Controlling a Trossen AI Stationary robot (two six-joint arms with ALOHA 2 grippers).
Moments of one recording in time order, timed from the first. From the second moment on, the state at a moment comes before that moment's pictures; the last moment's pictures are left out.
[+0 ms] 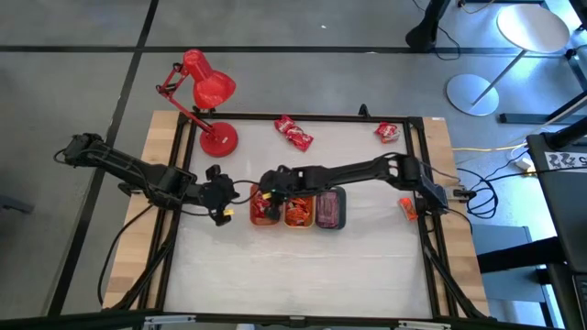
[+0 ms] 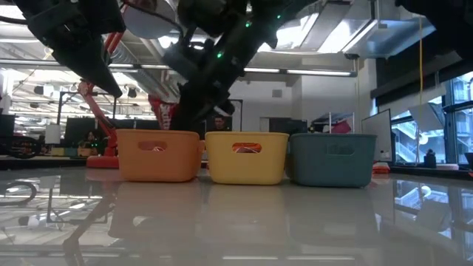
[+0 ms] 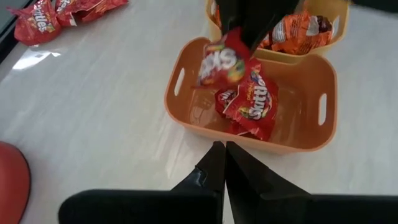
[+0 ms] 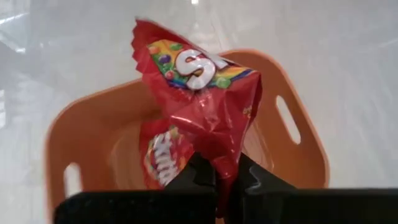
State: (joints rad) left arm -0.30 0.95 0.64 -0.62 -0.47 -0.45; right arm 0.02 2.20 1.76 -0.45 0.08 0.24
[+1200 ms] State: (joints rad) left arm -0.30 0.95 0.64 -0.64 -0.47 -0.47; right arm 0.08 2.10 1.90 -0.72 0.06 0.23
